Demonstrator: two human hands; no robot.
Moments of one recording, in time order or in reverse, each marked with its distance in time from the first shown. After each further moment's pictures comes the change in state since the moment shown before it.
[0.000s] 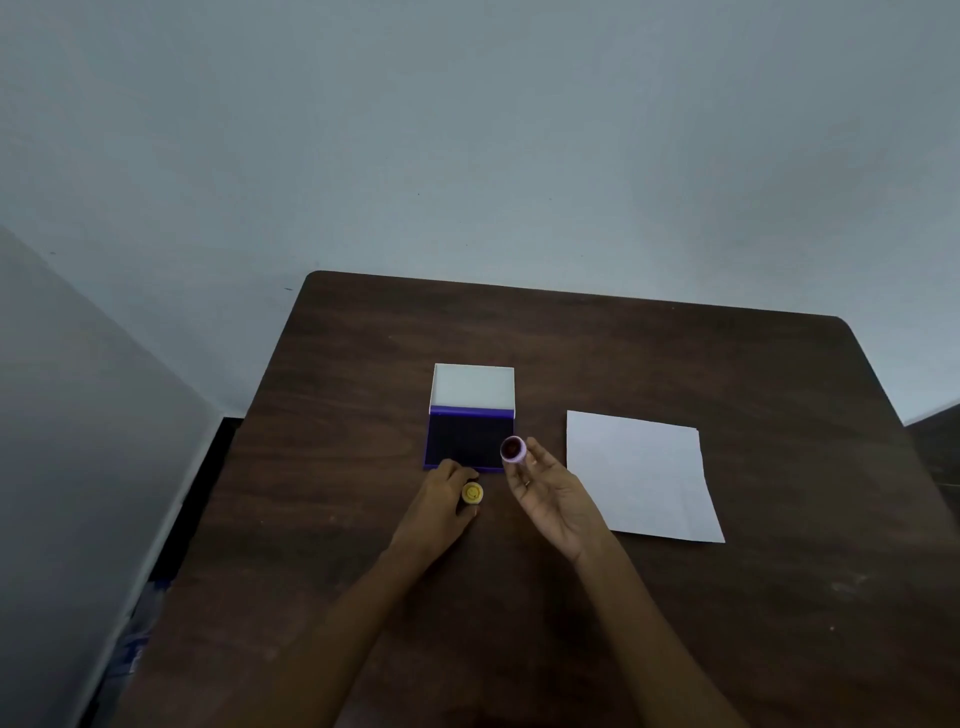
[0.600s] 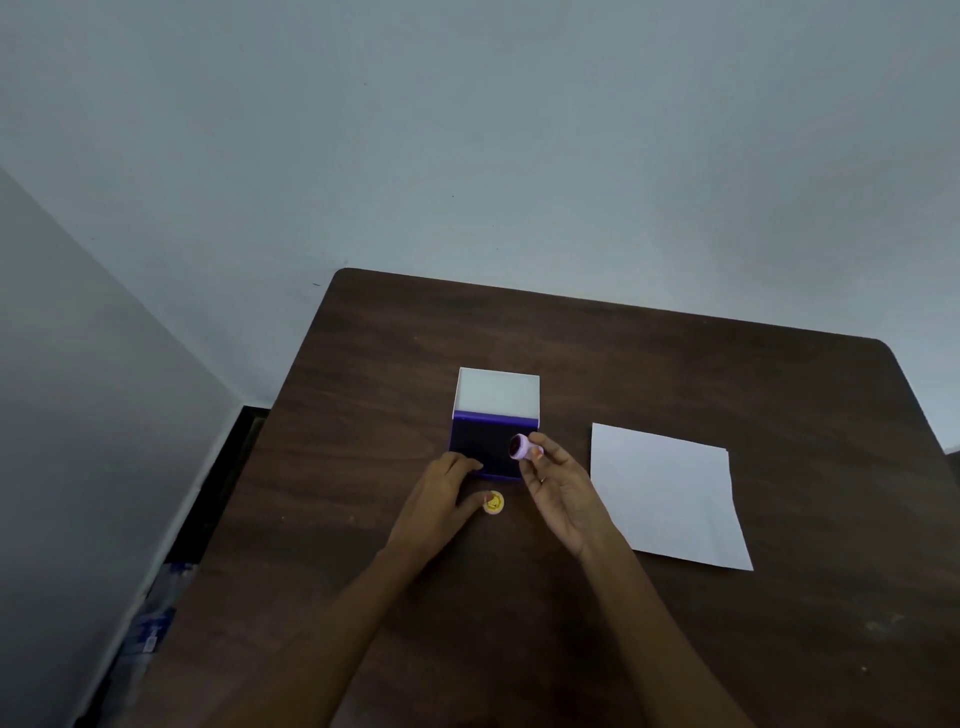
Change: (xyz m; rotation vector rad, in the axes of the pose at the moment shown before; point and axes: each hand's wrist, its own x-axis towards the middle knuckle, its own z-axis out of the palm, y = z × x) left_hand 0.000 -0.013 -0.017 -0.075 0.125 0.017; right_hand 0.025 0.003 0.009 -0.240 0.019 -0.110
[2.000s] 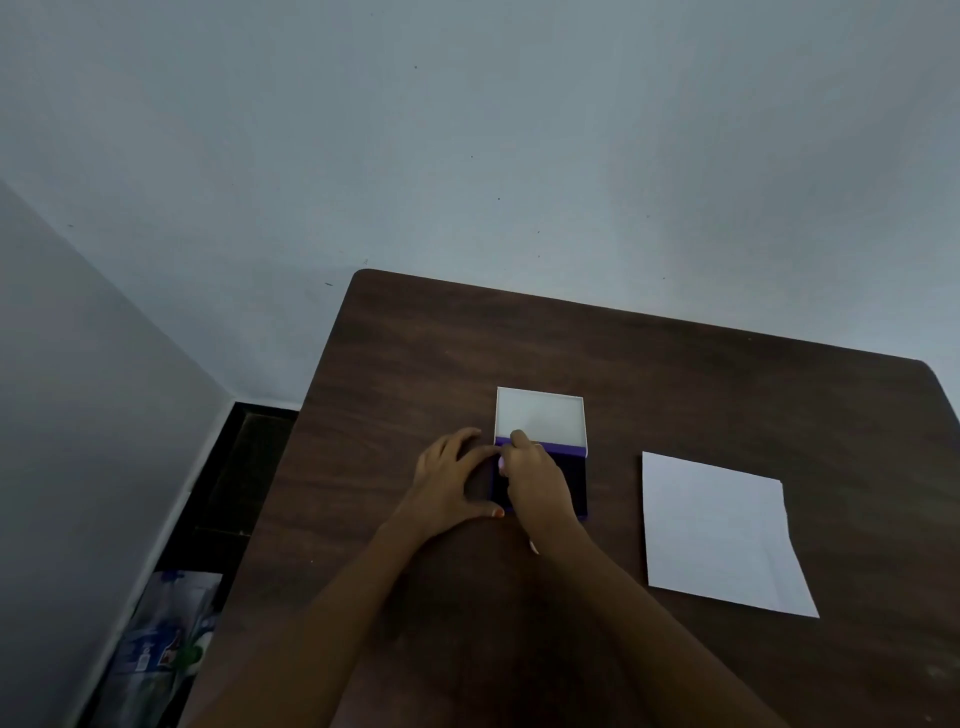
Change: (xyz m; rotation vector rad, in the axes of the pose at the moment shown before) left_hand 0.058 -0.071 -0.029 0.155 -0.171 0.067; right_hand 0.061 0.037 0.083 -2.072 -0.004 -0.327
